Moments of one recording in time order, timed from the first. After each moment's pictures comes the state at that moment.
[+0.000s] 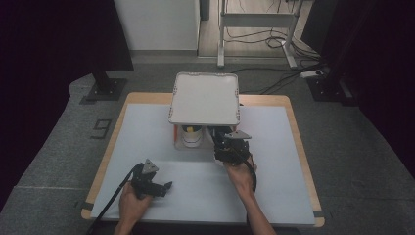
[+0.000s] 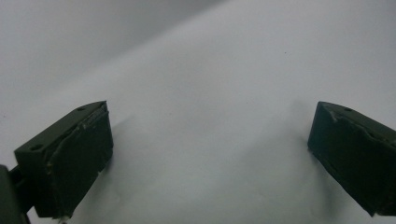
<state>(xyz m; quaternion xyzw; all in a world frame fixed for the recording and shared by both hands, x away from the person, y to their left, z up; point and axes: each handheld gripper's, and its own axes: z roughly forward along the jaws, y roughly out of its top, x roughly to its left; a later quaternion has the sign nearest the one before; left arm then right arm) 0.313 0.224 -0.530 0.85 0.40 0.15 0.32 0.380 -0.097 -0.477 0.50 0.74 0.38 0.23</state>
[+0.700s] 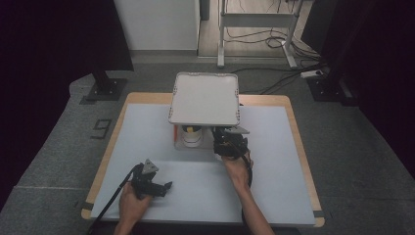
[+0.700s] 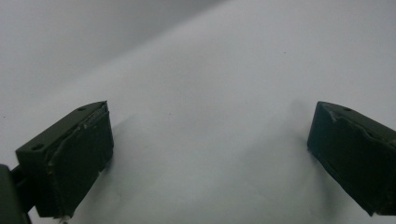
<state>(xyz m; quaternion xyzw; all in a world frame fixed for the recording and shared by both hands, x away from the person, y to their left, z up) 0.313 0.224 -0.530 0.85 0.40 0.15 0.32 0.407 -0.097 -0.492 0.52 0.73 0.38 0.23</state>
